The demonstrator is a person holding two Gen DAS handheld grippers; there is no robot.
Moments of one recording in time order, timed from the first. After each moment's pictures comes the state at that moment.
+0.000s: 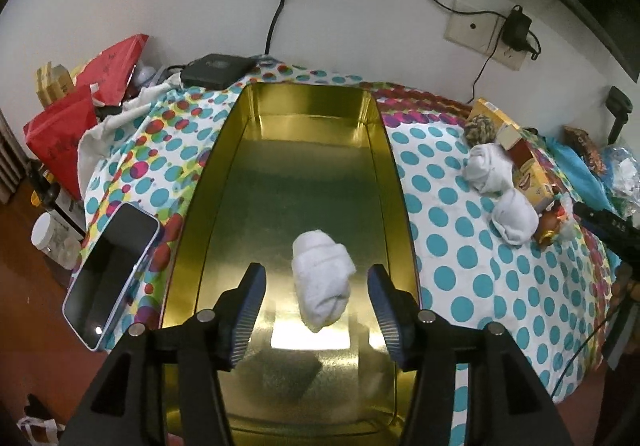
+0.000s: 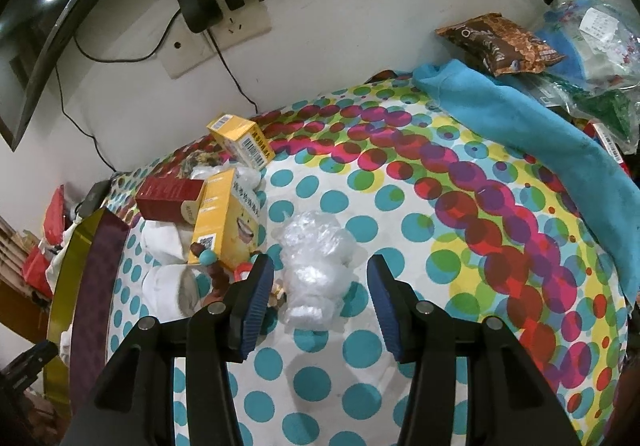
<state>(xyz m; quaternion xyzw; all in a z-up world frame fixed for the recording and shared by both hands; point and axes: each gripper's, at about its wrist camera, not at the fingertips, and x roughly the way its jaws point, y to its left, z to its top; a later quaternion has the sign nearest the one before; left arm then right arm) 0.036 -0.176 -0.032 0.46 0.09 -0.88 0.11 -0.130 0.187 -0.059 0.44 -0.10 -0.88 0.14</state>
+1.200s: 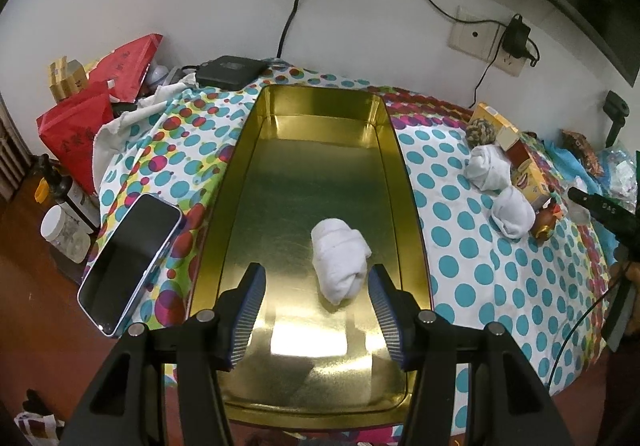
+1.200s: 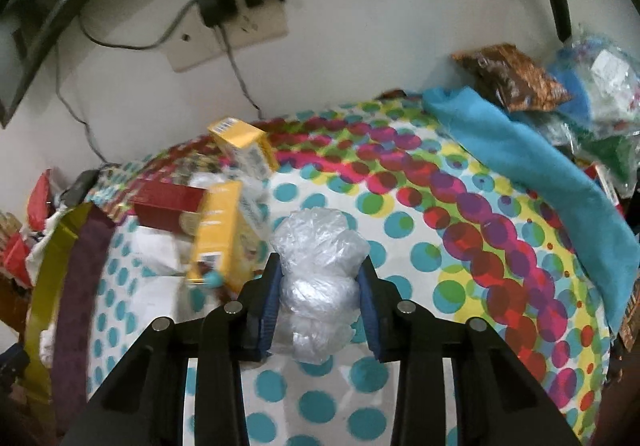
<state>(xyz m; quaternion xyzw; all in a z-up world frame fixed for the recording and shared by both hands) 0.061 -0.186 -0.023 0.45 0.10 -0.88 0.11 -0.134 0.161 -0.044 0.43 -0.05 -0.89 0.13</state>
